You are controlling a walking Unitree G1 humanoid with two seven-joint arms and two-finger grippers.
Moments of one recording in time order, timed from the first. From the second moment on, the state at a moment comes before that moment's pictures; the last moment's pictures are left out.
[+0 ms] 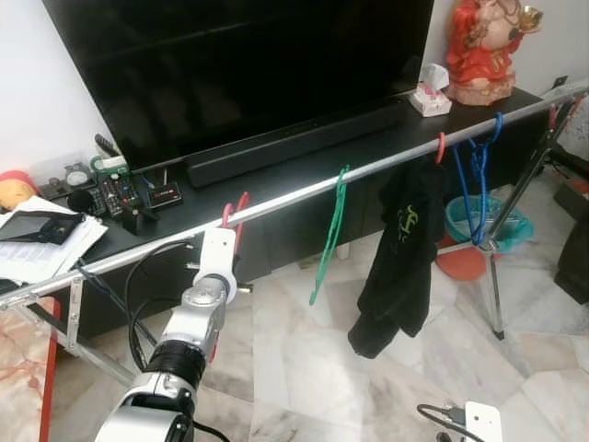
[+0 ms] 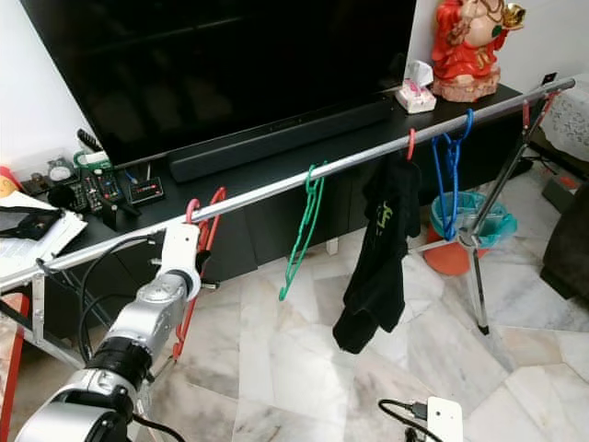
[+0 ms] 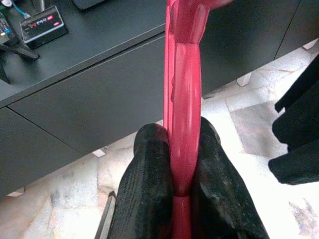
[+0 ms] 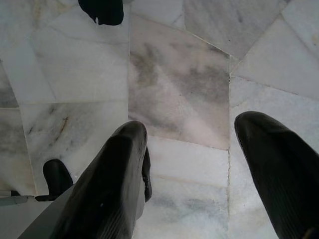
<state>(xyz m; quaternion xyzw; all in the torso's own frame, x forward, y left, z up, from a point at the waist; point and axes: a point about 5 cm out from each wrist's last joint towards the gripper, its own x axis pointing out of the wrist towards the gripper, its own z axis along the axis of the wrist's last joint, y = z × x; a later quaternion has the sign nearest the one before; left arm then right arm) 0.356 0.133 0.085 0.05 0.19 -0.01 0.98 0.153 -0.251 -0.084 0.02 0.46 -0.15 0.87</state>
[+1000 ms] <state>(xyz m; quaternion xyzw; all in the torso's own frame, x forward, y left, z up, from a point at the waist) 0.336 0.134 0.087 0.06 0.13 -0.08 0.99 0.153 -0.251 -0.084 0.02 0.46 -0.15 0.87</state>
